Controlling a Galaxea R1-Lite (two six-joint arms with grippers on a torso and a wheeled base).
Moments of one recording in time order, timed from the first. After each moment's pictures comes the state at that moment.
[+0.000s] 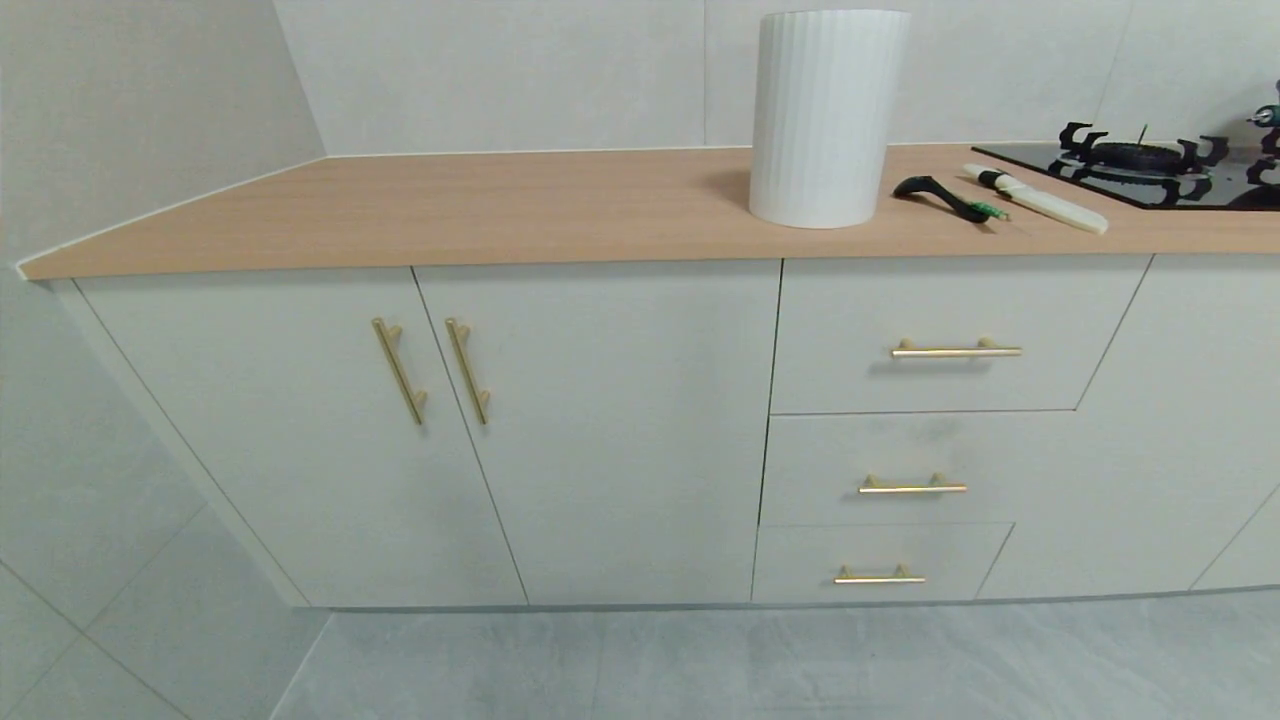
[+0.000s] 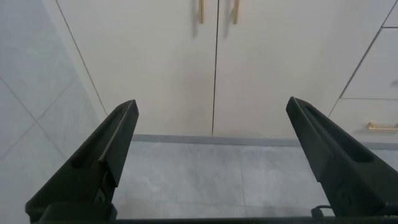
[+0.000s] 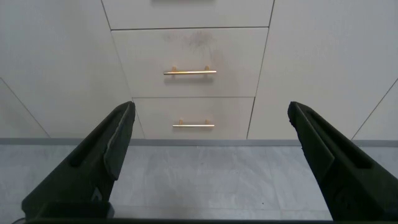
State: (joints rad) left arm 0.00 0.00 0.00 -0.01 0.05 -0.01; right arm 0.00 0.00 0.00 0.00 0.02 0.01
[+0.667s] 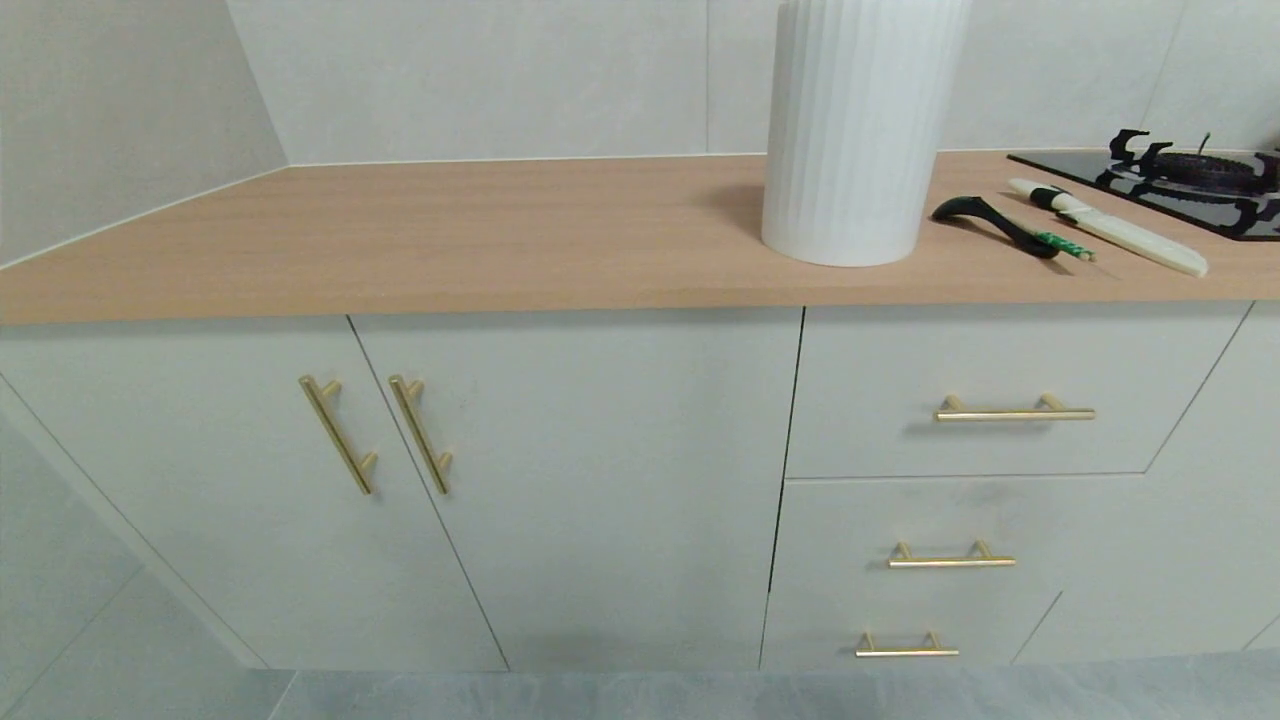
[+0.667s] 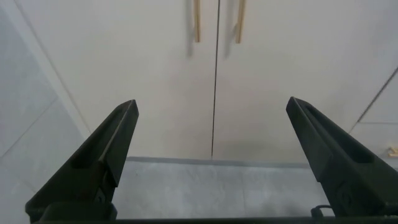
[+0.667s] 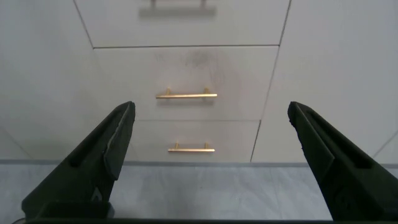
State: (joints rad) left arm 0.00 0.00 0.00 -0.01 0.05 -0.01; right arm 0.00 0.00 0.00 0.00 0.02 0.01
